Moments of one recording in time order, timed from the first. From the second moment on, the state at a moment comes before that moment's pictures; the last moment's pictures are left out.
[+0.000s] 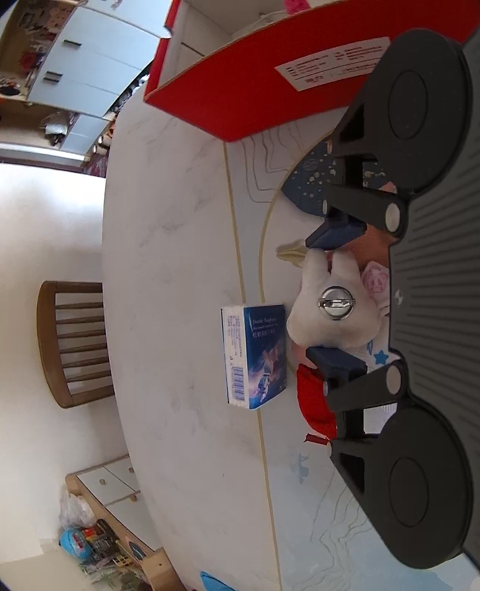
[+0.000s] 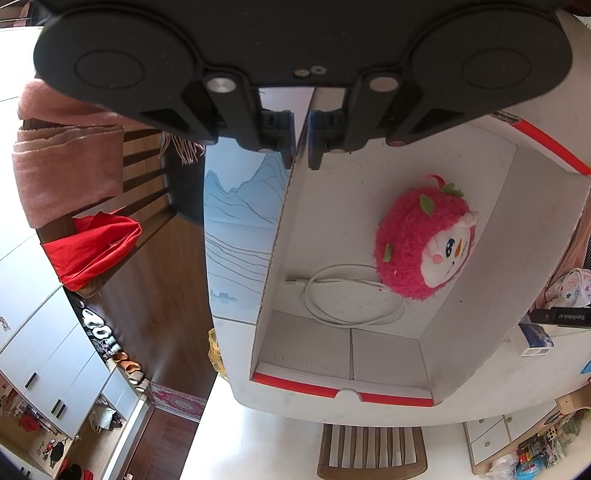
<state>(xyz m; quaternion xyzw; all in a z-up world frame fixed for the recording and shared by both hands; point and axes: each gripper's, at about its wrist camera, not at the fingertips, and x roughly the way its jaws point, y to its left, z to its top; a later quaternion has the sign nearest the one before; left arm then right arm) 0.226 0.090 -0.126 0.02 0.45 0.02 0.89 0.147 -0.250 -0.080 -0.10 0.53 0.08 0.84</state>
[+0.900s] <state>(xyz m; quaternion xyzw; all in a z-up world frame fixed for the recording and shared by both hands) 0.178 0.041 -0.042 0.02 0.44 -0.07 0.89 0.150 -0.246 -0.080 -0.11 0.53 0.08 0.84</state>
